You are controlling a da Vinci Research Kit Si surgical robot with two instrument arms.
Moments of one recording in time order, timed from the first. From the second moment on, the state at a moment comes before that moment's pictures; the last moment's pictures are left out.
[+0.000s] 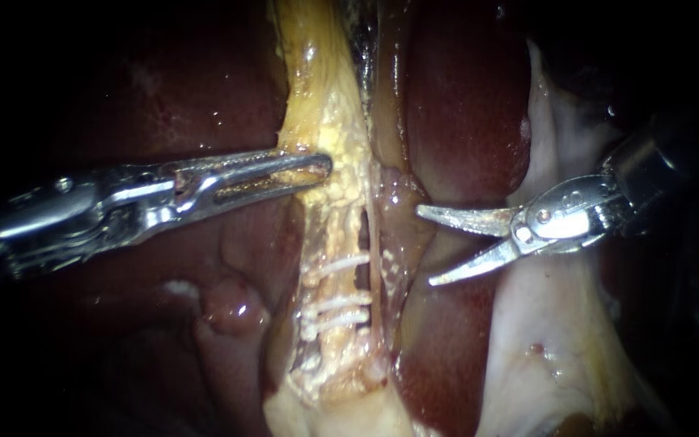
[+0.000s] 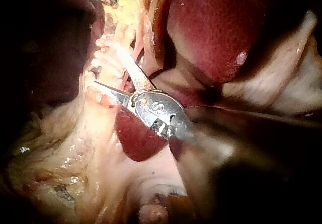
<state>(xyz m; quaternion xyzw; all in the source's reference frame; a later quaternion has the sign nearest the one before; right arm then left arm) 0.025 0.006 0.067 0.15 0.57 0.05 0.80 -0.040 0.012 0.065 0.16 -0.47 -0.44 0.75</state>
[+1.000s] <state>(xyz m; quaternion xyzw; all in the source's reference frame) 0.031 0.000 0.075 0.34 0.55 0.11 0.76 -0.036 0.015 0.055 0.15 -0.50 -0.44 0.73</state>
